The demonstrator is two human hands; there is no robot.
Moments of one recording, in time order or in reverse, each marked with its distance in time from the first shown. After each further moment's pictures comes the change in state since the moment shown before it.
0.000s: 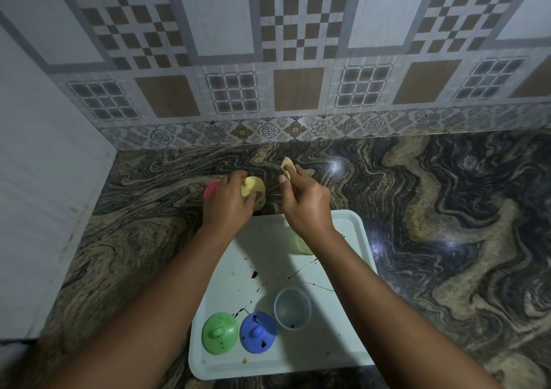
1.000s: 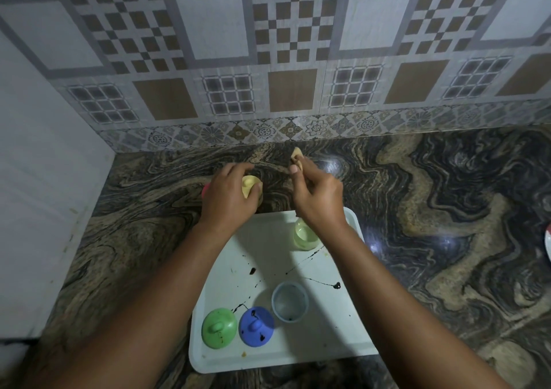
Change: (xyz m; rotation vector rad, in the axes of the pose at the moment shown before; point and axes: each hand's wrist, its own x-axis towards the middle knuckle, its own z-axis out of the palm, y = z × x) left_hand -0.009 0.021 -0.027 -0.127 0.031 0.077; right_hand -0.005 -0.024 -0.036 0.093 0.058 0.086
